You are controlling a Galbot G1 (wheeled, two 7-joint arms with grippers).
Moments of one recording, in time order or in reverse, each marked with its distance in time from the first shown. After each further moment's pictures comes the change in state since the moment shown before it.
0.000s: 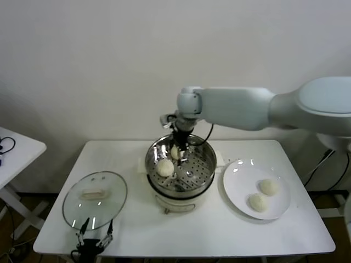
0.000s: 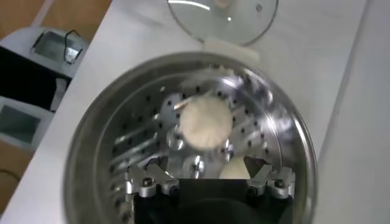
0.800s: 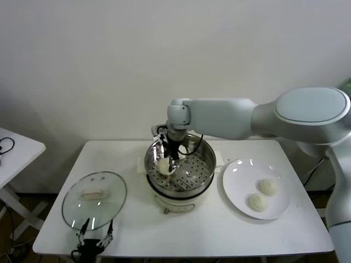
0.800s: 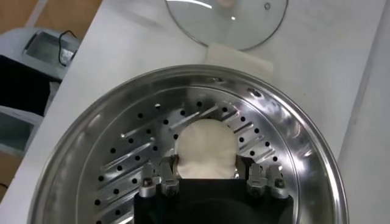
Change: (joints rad) left arm -0.011 0.002 -0.002 0.024 -0.001 -0.007 0.001; right arm -0.199 0.175 0.073 -0.093 -0.044 -0.089 0.114
